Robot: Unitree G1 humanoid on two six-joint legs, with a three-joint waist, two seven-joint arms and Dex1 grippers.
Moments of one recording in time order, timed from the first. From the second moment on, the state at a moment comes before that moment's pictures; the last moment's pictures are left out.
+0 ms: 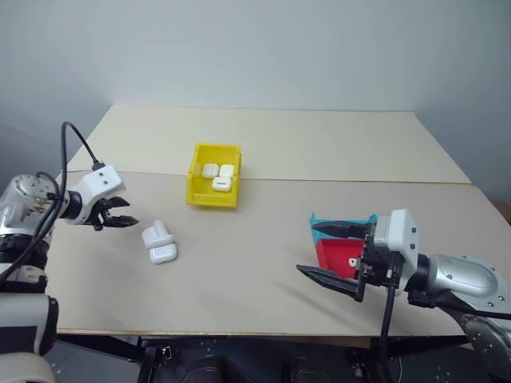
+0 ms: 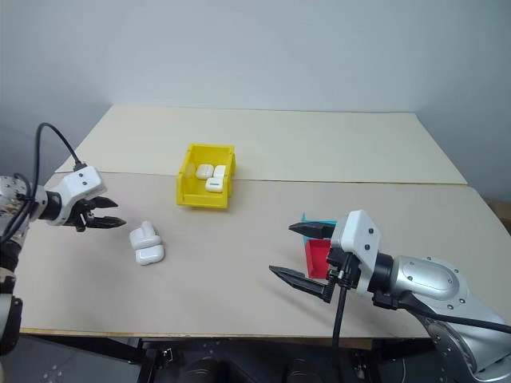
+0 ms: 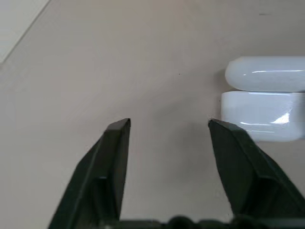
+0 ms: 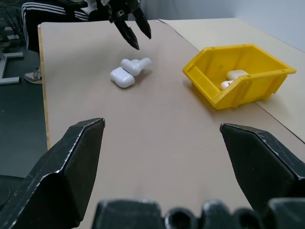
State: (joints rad) left arm -0.80 1.01 -0.13 0.70 0.07 0.16 -1.33; right arm -0.07 -0.79 -0.16 -0.74 0.73 0.56 0.76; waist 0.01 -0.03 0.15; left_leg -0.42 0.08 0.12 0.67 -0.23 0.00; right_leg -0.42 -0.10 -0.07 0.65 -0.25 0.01
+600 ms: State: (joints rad) left arm -0.39 1.19 0.04 0.33 -0.12 0.30 -1.50; right arm -0.03 -0.79 -0.18 -0.76 0.75 0.56 0.76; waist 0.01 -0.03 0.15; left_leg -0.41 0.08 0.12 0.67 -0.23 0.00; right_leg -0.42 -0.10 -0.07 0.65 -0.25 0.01
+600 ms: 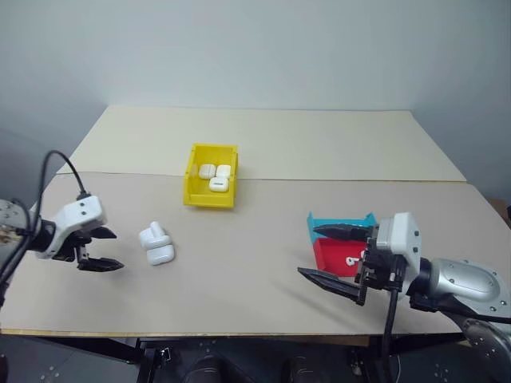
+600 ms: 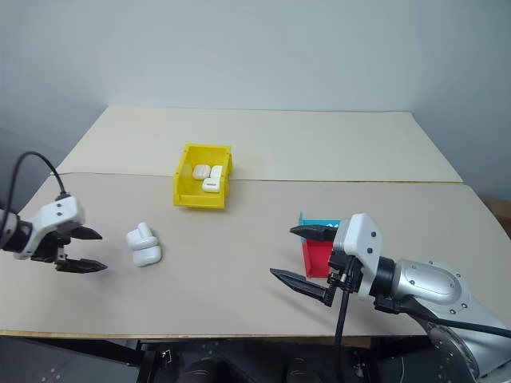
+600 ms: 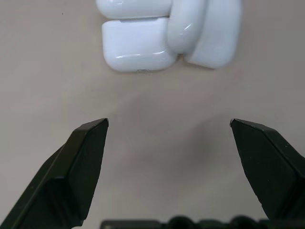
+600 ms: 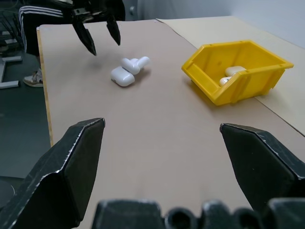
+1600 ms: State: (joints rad) left arm -0.42 1.02 -0.10 0.25 -0.08 0.31 -1.30; right arm -0.05 -0.79 -0.18 -0.78 0.77 0.56 0.73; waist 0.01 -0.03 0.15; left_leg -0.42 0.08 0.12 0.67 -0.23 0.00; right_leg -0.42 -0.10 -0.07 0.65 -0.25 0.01
